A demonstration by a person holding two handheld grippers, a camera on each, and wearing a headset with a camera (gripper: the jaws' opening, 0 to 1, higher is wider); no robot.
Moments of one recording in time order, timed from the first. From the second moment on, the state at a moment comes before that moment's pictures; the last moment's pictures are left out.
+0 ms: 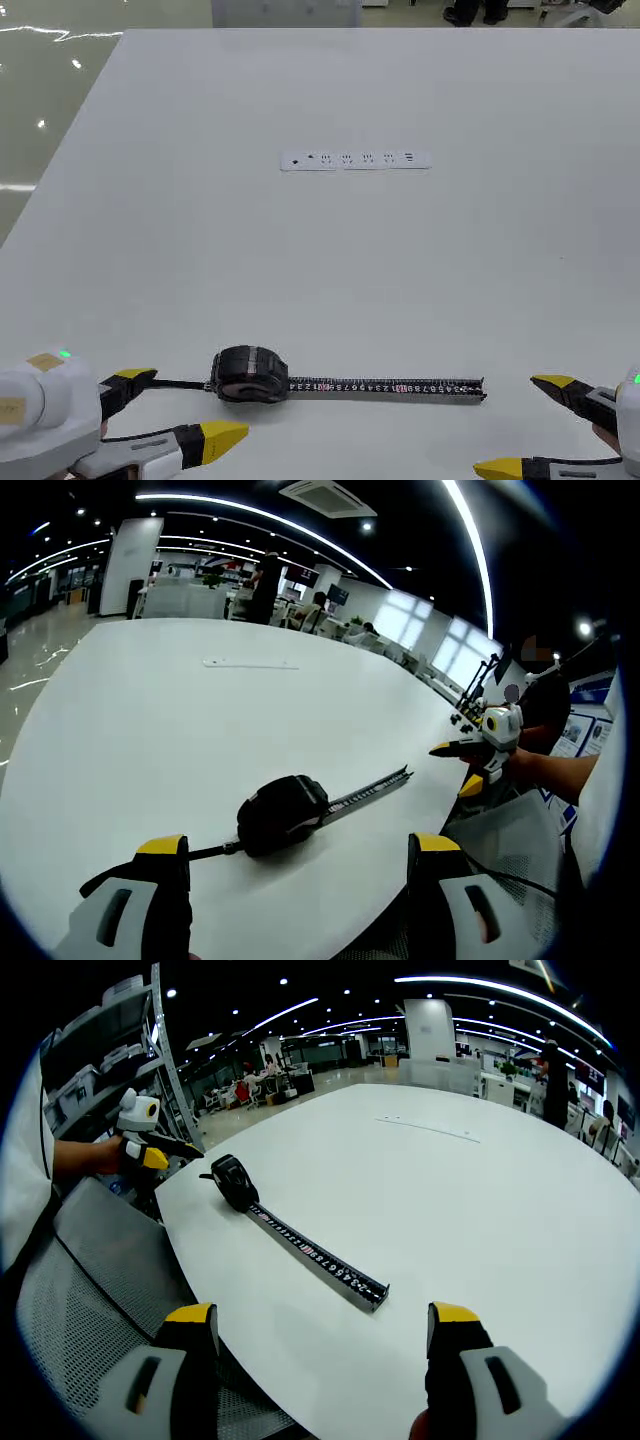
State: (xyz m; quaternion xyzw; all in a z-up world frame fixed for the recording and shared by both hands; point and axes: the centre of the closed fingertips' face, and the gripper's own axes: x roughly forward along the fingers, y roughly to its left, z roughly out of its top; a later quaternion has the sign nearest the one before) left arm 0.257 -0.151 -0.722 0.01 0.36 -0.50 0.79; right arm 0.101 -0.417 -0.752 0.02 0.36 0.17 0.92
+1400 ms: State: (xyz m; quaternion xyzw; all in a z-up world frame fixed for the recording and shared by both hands) left arm 0.262 -0.199 -0.761 -0.01 0.41 -0.46 0.79; right arm 0.107 -0.414 -0.757 0.03 0.35 0.18 0.92
